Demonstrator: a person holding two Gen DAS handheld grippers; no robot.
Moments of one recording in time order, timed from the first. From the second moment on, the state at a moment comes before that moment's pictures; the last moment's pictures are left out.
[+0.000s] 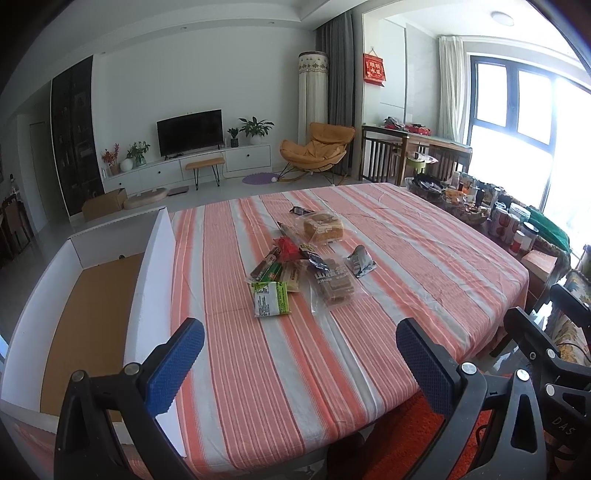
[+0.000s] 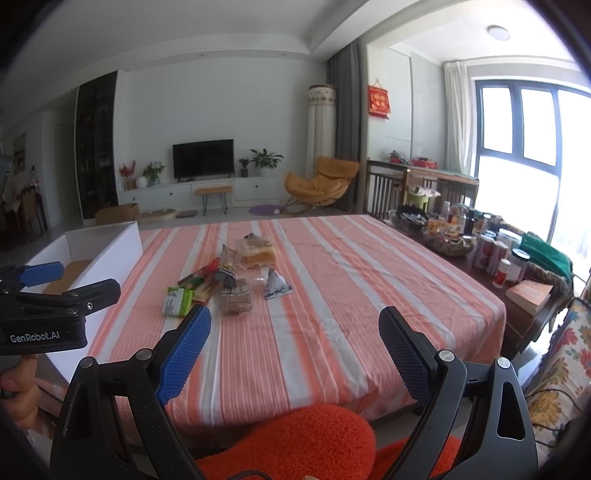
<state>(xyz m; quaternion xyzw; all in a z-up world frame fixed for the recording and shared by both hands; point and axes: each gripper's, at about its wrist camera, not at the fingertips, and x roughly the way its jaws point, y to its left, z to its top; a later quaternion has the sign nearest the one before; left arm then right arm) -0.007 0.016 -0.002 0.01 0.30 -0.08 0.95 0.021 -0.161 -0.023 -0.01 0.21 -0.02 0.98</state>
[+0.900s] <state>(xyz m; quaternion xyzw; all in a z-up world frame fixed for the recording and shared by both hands) 0.012 0.013 -0.028 0.03 0.36 -0.06 0.93 0.026 -0.167 -0.026 0.00 0.21 -0.02 0.98</state>
